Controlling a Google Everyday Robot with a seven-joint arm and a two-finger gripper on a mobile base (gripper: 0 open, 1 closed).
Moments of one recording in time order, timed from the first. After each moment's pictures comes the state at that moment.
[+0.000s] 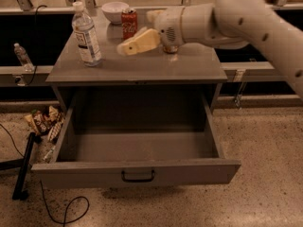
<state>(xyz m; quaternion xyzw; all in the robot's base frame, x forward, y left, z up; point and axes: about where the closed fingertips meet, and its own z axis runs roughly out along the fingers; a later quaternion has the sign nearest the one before) 0.661 0.036 0.980 -0.46 0.65 0.31 0.53</state>
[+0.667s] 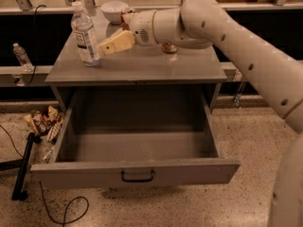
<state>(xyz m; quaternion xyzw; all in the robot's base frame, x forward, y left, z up) 0.697 0.107 0.963 -0.47 0.62 0.34 0.53</state>
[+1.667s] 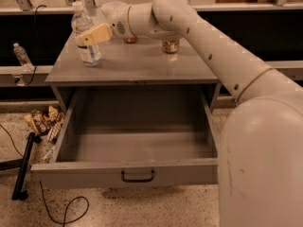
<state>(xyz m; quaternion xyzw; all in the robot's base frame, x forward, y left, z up) 0.748 0.170 0.959 -0.47 0.62 0.36 0.52</state>
